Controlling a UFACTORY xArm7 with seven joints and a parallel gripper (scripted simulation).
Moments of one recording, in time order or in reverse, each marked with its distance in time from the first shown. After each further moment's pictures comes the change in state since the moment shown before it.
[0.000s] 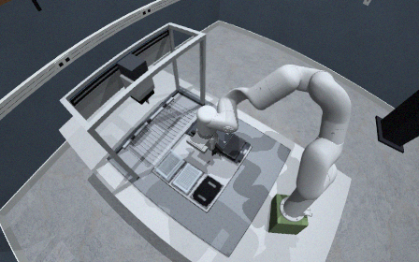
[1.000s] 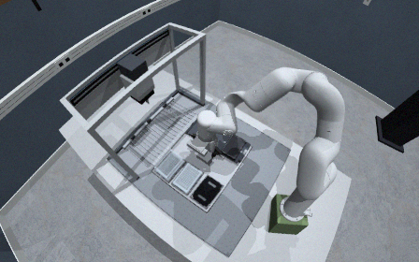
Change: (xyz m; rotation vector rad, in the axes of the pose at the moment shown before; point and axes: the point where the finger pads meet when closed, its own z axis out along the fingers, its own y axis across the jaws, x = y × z) arm 0.000 0.000 0.028 -0.001 0.000 0.000
